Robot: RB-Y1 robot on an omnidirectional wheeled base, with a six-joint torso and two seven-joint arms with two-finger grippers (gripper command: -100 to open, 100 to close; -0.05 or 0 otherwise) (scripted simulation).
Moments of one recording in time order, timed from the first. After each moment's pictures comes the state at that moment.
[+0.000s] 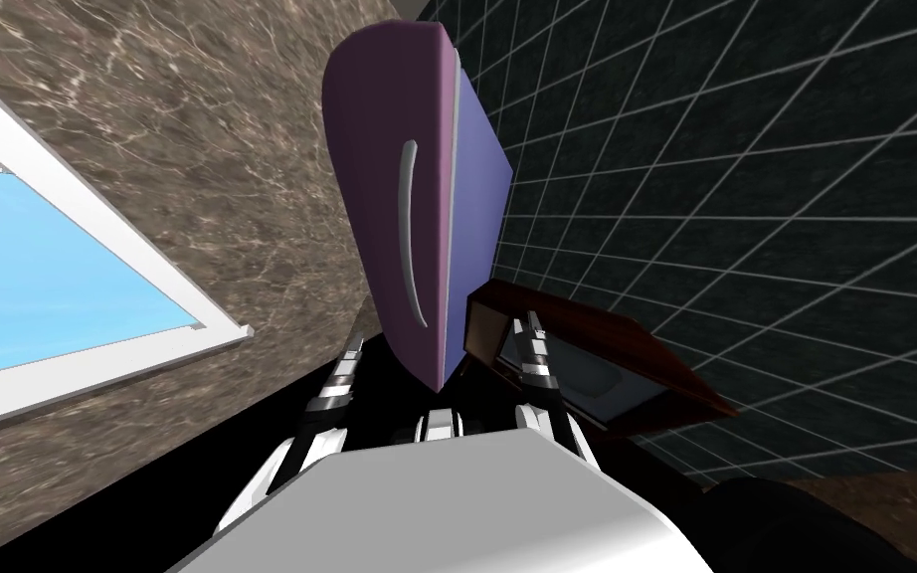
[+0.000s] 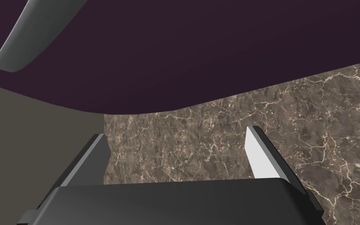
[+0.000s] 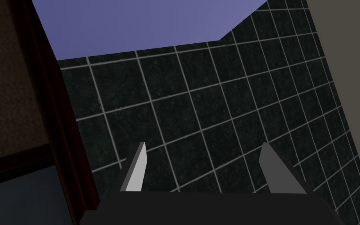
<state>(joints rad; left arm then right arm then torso) 0.35 0.17 0.06 -1.64 -0.02 -0.71 -0.23 0.54 0.01 0.00 -2.23 0.04 -0.41 -0.10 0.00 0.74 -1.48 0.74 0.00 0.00</state>
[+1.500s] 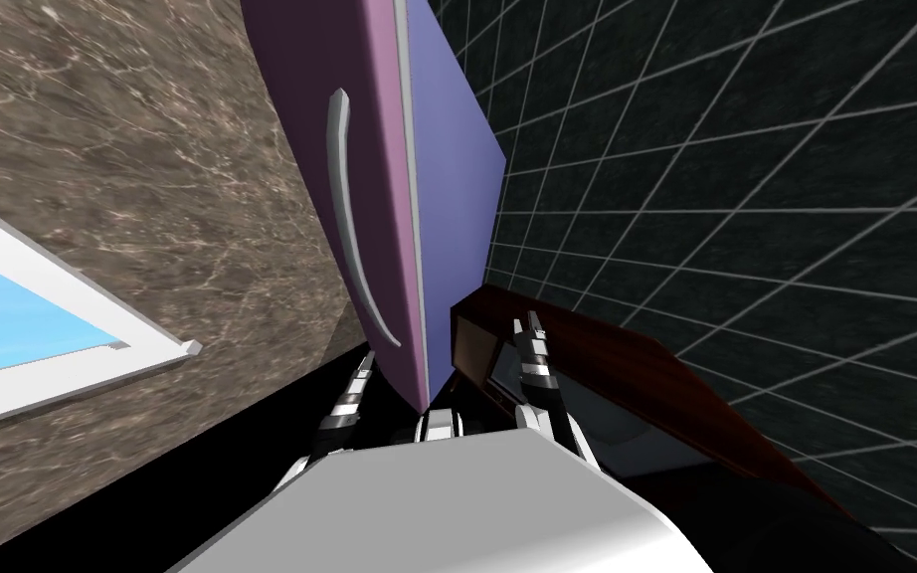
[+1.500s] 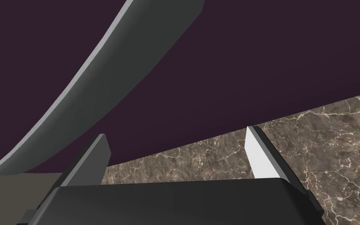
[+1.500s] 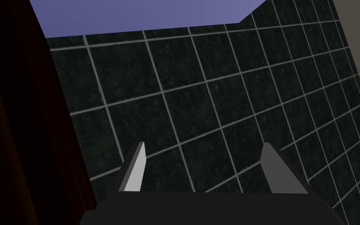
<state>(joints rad) 0.26 0.13 0.07 -1.24 -0.10 -0.92 -0.31 0.54 0.01 0.00 -2.23 0.04 -0.41 -0.10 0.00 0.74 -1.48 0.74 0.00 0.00</state>
